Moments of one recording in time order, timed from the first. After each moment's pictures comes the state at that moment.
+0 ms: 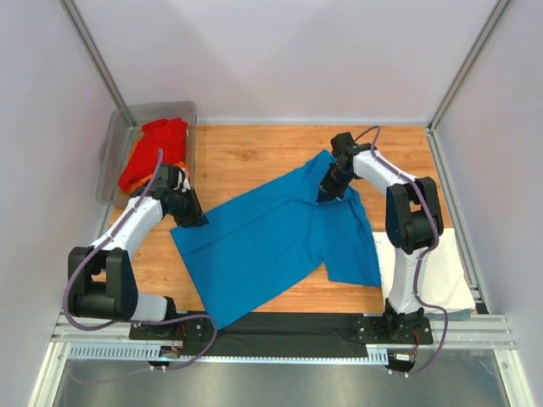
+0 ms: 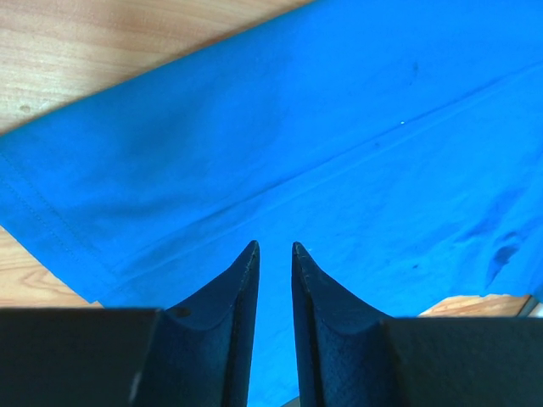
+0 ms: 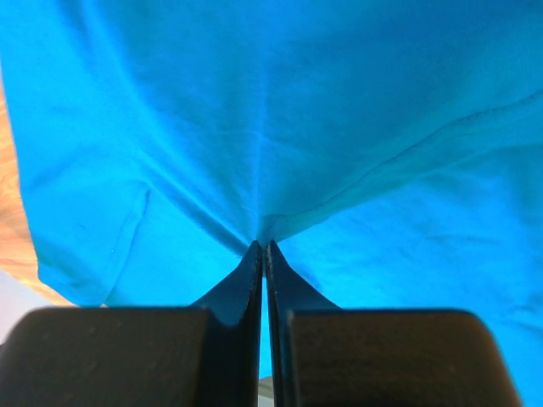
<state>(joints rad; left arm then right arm) -0.07 1.39 0.93 -0.64 0.26 -0.44 0.28 2.03 1.57 -0.81 -0.24 0.81</state>
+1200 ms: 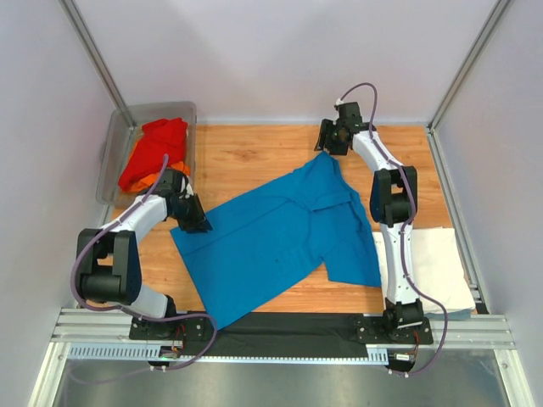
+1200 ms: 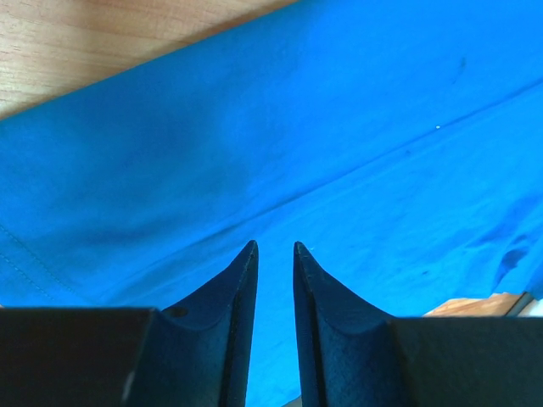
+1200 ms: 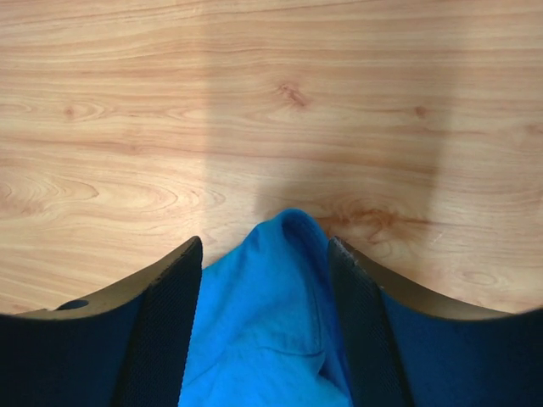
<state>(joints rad) -0.06 1.49 0.88 -0.57 0.31 -0.46 0.17 2.49 2.21 -0.56 -0.17 0.34</state>
